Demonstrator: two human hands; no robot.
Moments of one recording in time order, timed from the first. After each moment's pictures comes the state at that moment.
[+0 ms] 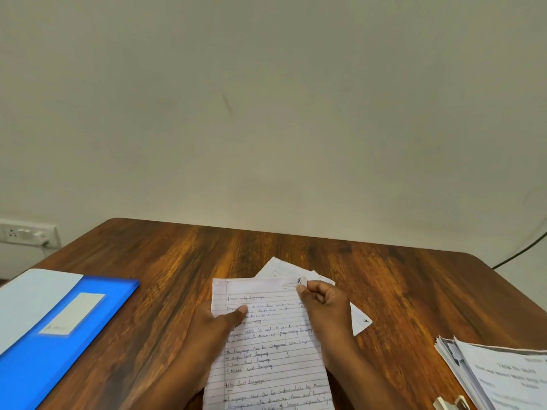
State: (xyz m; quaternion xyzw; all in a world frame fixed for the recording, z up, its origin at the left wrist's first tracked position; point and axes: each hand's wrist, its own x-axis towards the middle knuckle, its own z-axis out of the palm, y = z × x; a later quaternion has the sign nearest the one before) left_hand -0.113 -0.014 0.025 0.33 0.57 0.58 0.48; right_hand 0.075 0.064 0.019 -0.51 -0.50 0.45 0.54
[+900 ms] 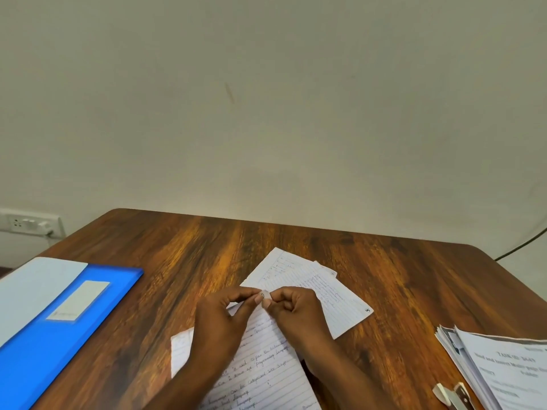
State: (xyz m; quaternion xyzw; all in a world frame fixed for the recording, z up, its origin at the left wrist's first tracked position) left_hand -0.101 -0.013 0.008 0.52 0.58 0.59 0.18; right_hand 0.046 0.032 0.021 -0.51 -0.66 0.40 0.38
